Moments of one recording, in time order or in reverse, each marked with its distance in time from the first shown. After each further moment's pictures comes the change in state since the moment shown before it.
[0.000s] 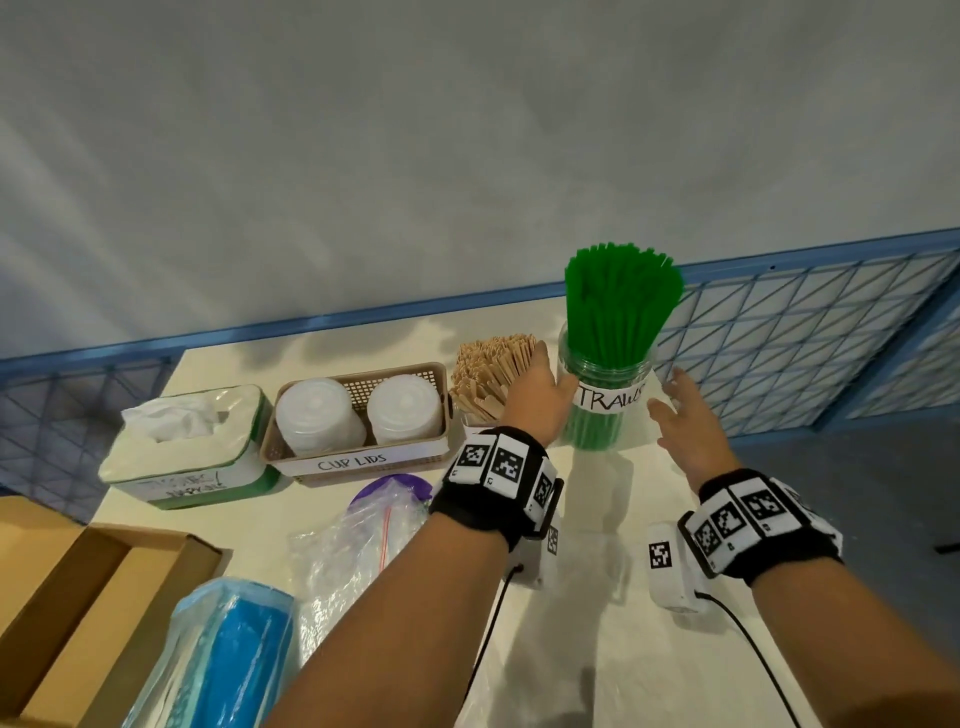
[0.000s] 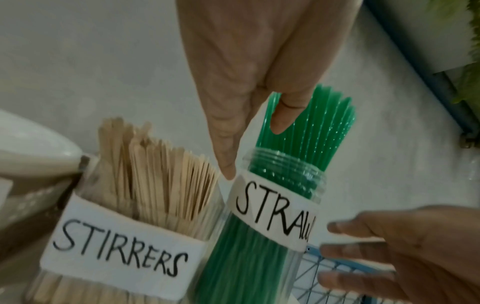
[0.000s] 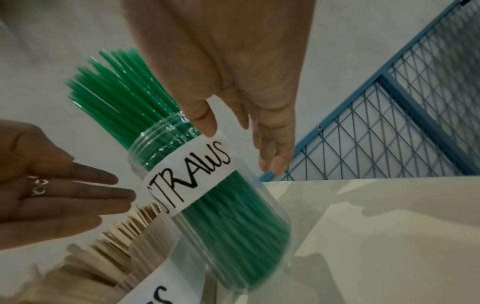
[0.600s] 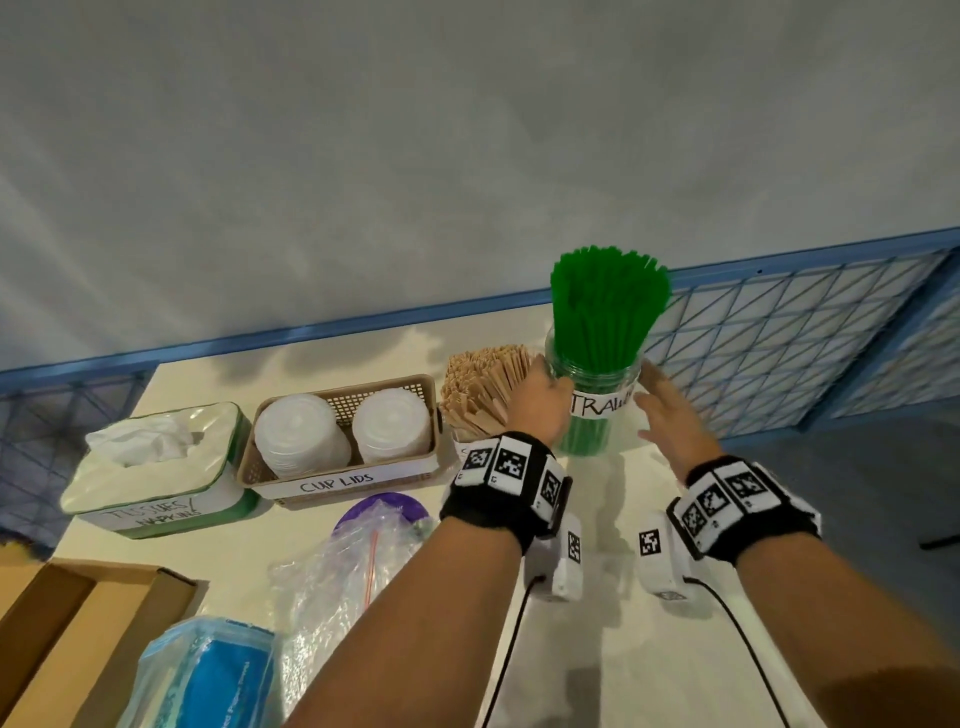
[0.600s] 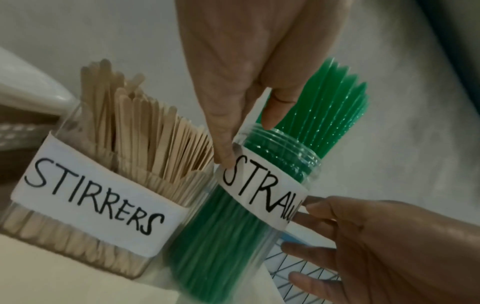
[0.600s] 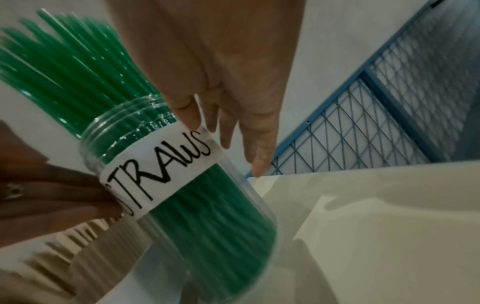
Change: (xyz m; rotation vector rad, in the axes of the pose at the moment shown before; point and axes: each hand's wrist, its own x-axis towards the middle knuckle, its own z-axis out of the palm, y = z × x) left_hand 0.031 -0.010 0.018 -0.186 0.025 0.005; right_hand 0.014 -0.013 0.008 0.109 -0.118 -0.048
